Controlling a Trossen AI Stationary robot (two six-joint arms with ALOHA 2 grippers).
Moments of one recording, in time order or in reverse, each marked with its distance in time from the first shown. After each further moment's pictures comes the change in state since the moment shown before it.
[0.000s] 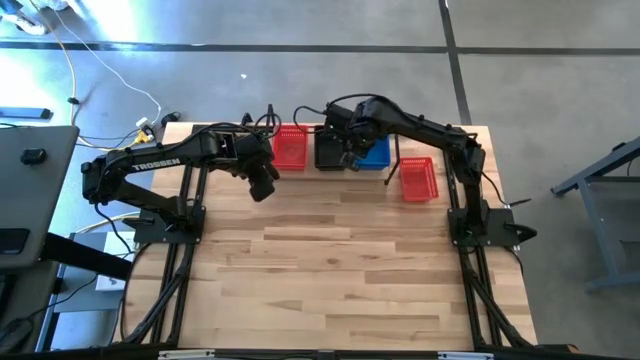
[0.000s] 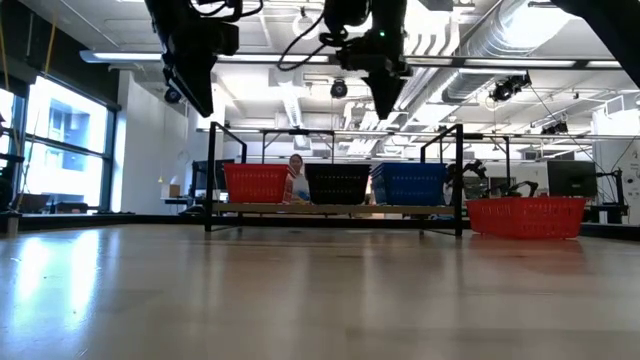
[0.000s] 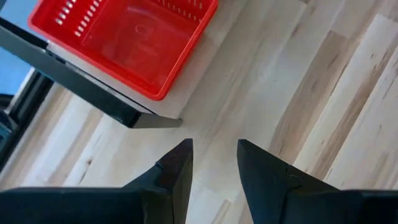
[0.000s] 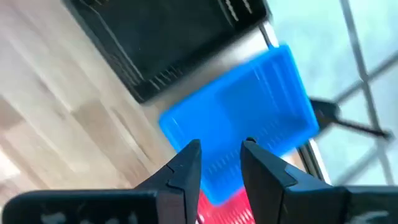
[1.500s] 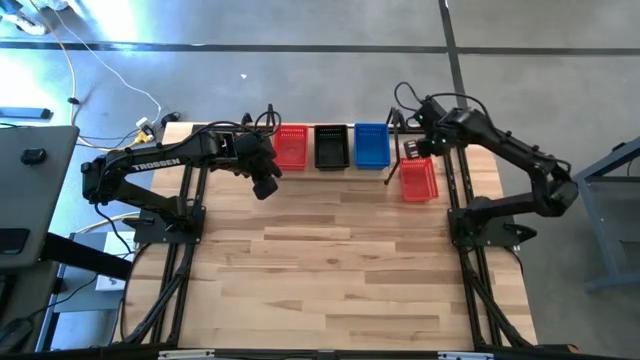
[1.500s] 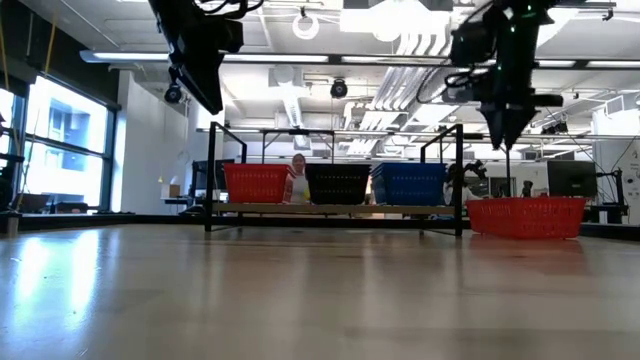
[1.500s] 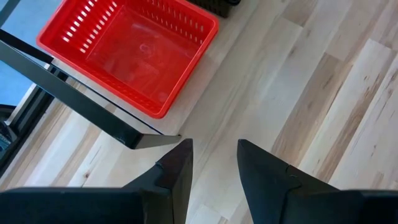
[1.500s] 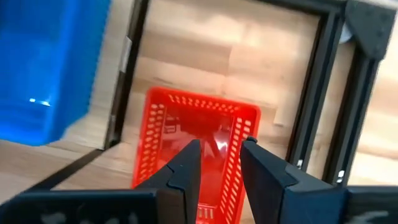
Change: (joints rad) left arm 0.001 0.000 0.000 0.057 -0.010 -0.015; right arm -0.459 -0.748 -1.005 0.365 -0.160 0.386
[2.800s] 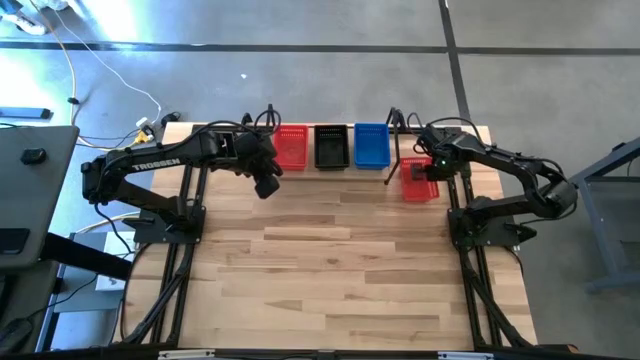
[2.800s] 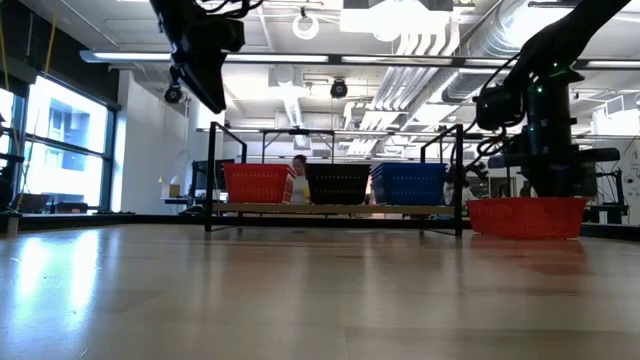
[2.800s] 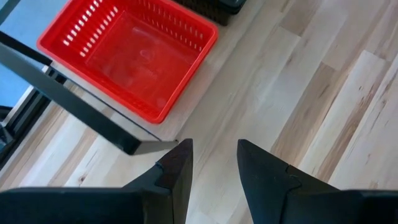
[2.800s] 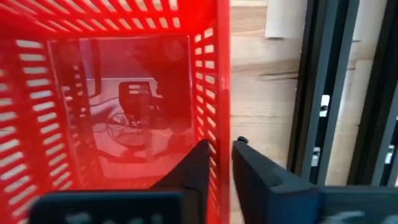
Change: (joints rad) left arm 0.000 0.000 0.000 0.019 0.002 -0.023; right arm -0.104 0.001 -0.415 0.207 -0.064 0.134
